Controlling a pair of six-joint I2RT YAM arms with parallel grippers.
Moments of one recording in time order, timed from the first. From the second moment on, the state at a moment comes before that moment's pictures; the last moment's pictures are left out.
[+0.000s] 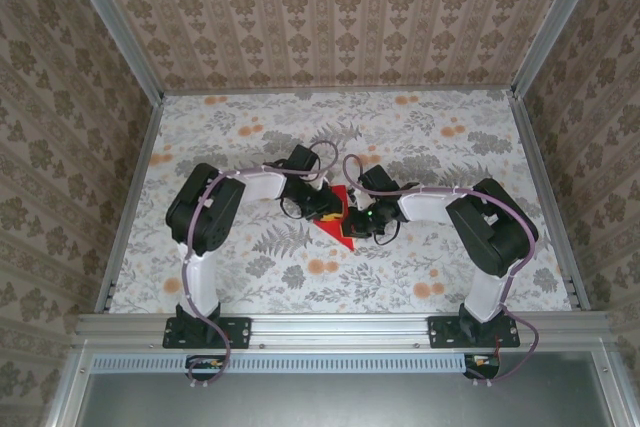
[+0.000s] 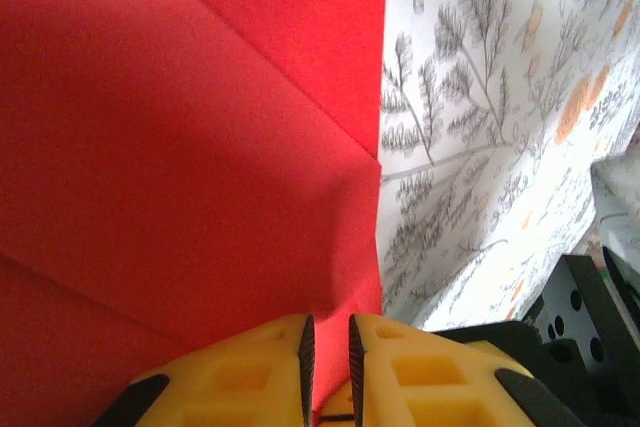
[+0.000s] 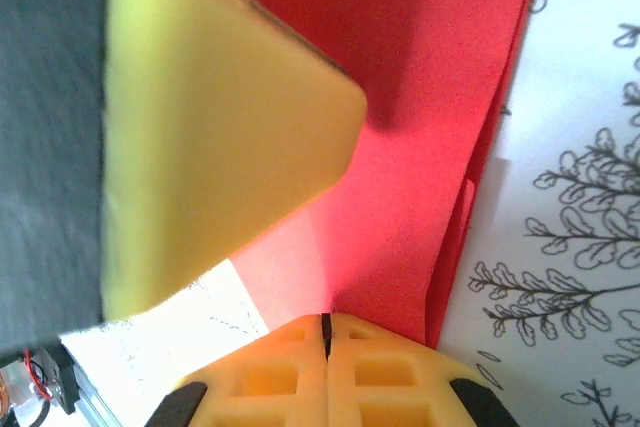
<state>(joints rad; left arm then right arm) -0.60 2.01 1.18 -0.33 0.72 -0.67 0.56 1.80 0.90 -0.26 -0.53 0.55</state>
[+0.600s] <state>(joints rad) -0.43 1.96 1.30 -0.35 0.69 -0.55 0.56 1.73 0.89 -0.26 -0.54 0.56</state>
